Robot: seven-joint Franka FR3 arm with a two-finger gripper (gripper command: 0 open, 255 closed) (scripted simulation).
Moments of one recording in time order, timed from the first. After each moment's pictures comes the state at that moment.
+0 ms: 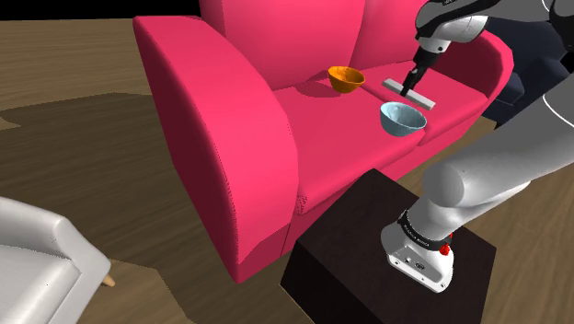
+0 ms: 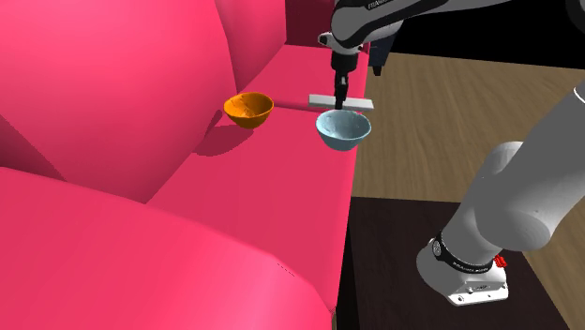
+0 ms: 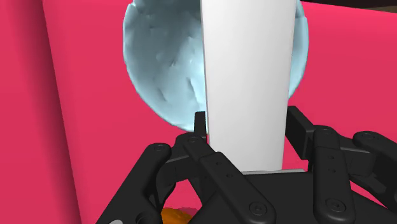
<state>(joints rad) -0.51 -0.16 -0.40 -2.20 -0.07 2.08 -0.87</state>
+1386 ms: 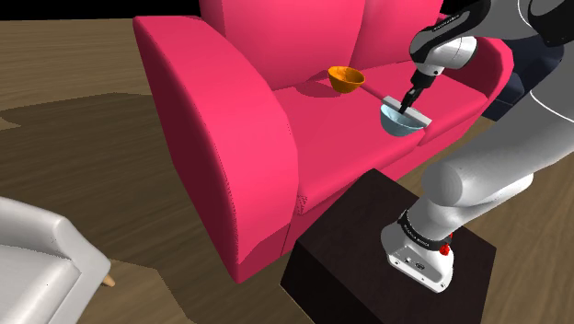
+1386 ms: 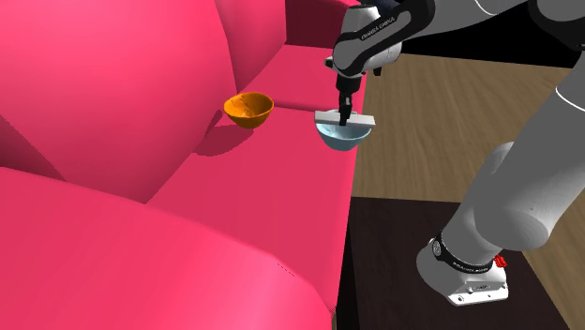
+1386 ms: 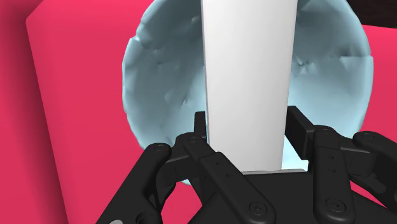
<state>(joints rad) -0.53 -0.06 -0.45 -2.31 -0.03 2.28 -0.96</state>
